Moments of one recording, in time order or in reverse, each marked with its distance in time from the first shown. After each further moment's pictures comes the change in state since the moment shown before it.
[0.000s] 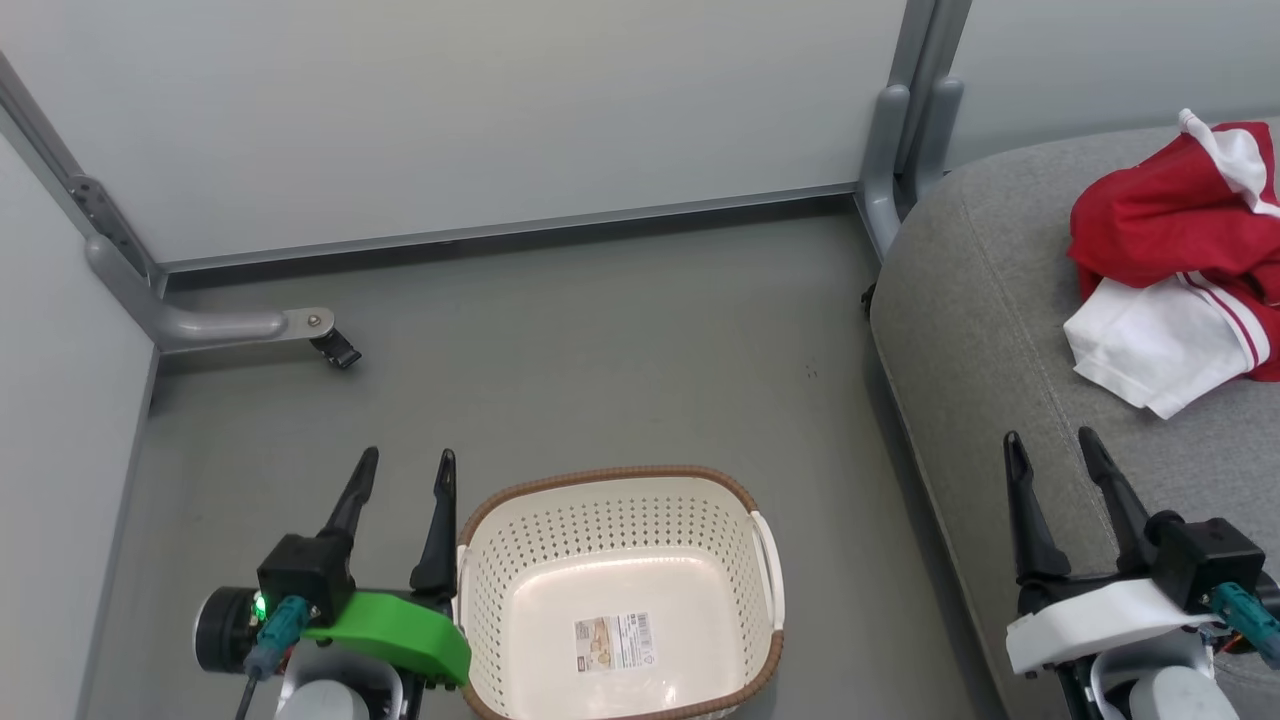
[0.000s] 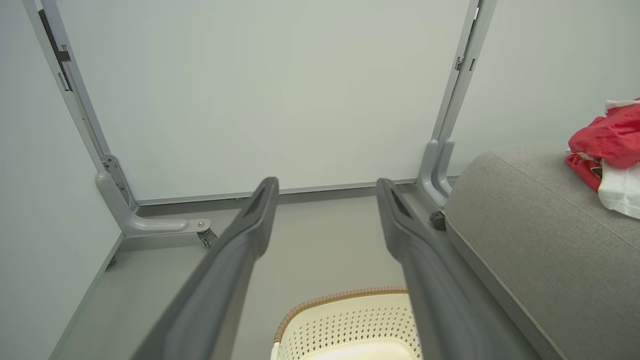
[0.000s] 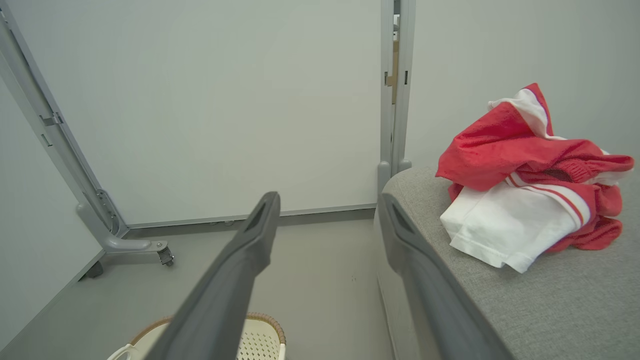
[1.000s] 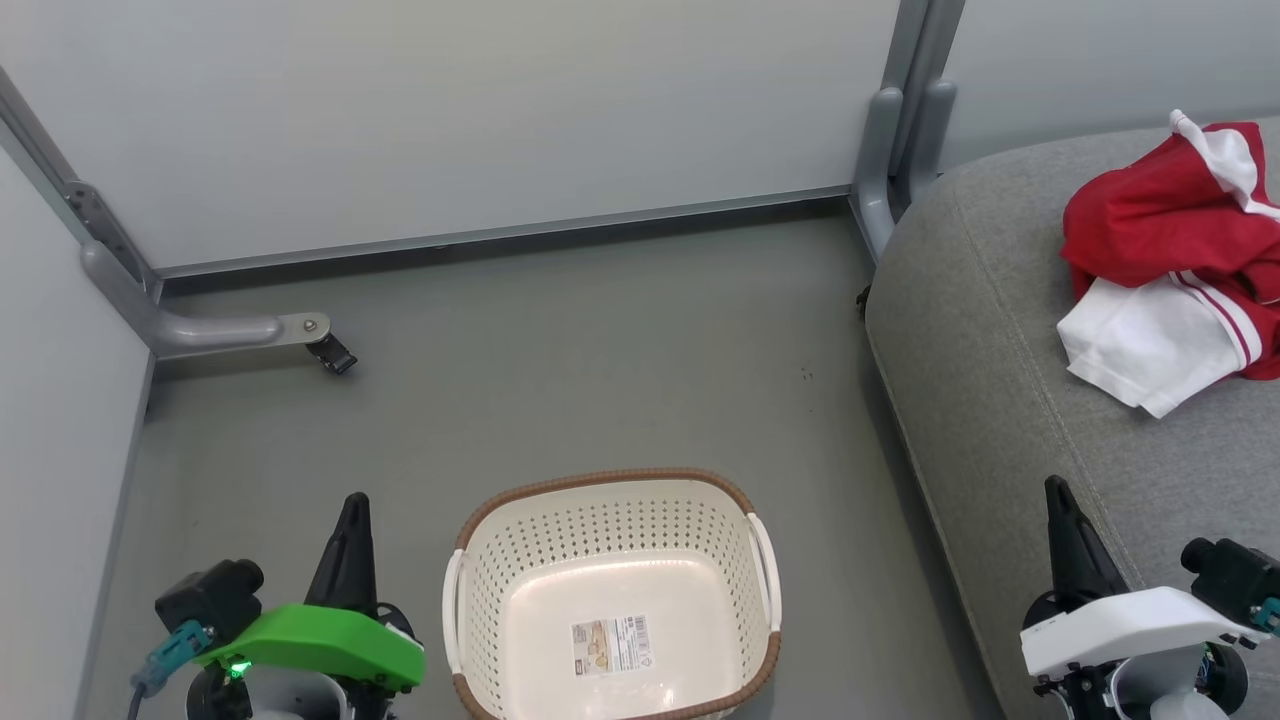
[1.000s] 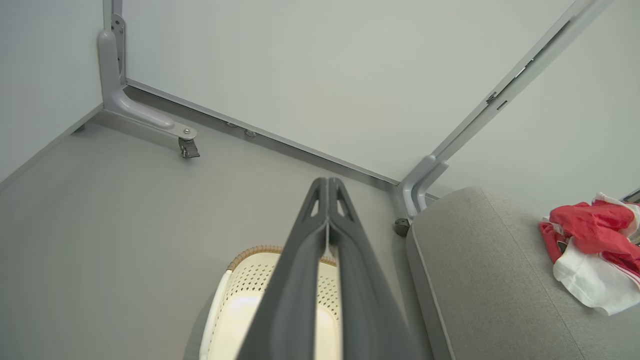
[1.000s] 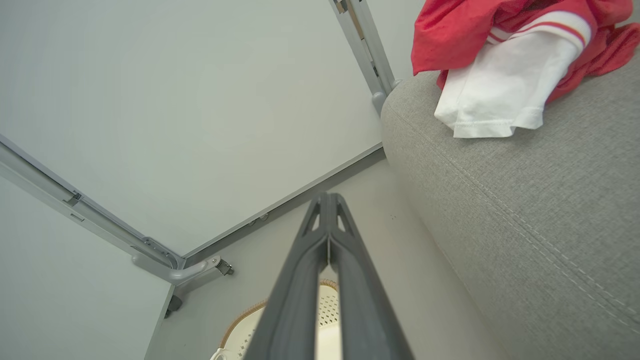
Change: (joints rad) left arm 0.039 -0.002 0.072 0.020 -0.412 -0.005 0.117; right arm 0.015 0.014 -0.009 0.075 0.415 0.000 0.114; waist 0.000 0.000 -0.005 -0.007
